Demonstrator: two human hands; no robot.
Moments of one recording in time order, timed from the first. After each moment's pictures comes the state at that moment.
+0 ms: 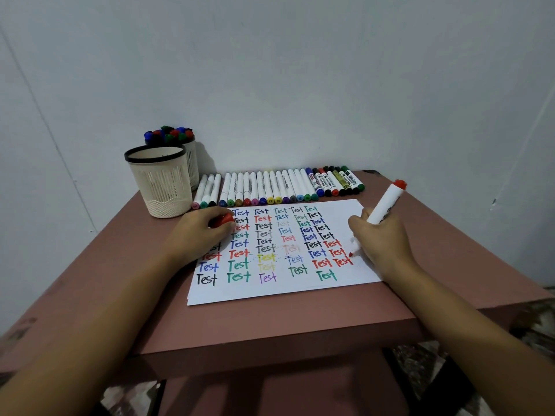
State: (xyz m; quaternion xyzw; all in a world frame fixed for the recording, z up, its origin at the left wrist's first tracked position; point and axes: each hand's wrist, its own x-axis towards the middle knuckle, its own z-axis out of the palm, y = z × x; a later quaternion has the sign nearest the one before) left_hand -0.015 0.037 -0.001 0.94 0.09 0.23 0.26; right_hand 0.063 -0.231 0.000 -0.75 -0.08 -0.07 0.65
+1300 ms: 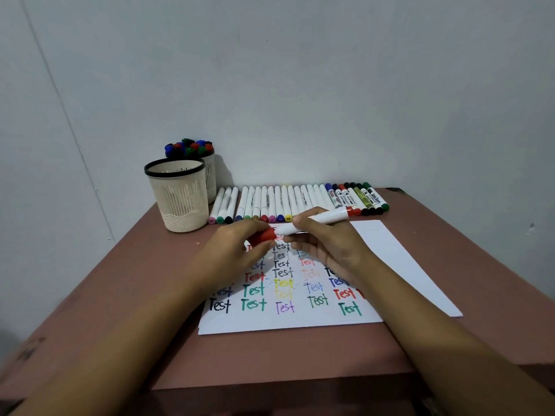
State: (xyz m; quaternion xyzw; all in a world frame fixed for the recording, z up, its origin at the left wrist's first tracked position) left_hand -0.011 0.016 0.002 0.92 -0.08 0.31 0.23; right_hand 0.068 -0.153 0.022 -0.55 -0.24 0.24 0.76
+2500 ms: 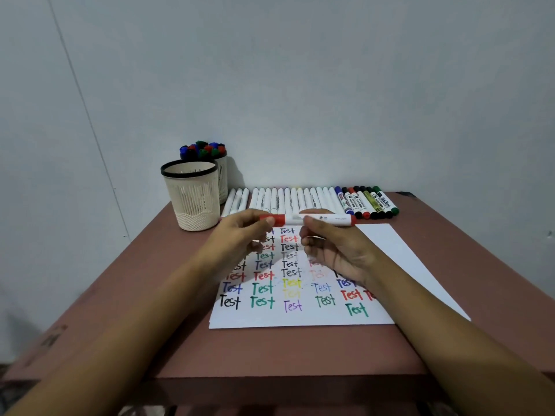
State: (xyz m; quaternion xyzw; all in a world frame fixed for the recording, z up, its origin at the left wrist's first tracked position) left_hand -0.011 0.016 0.015 0.71 0.02 0.18 0.68; right_hand 0.076 -0.154 0.019 -0.48 -0.22 0.33 0.78
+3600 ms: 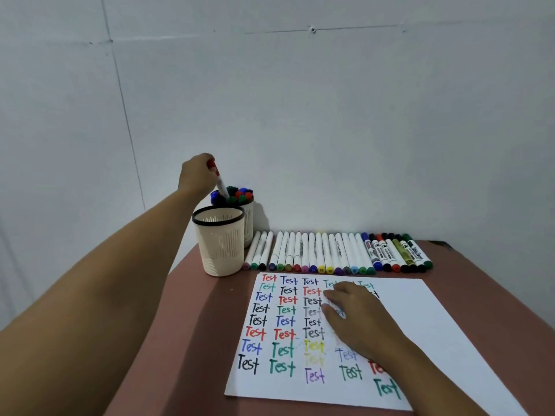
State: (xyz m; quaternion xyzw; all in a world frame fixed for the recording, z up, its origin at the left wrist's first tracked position) left_hand 0.054 0.170 0.144 0.84 0.28 0.43 0.19; right_hand 0.088 -0.150 -0.011 -0.89 -0.41 -0.08 0.20
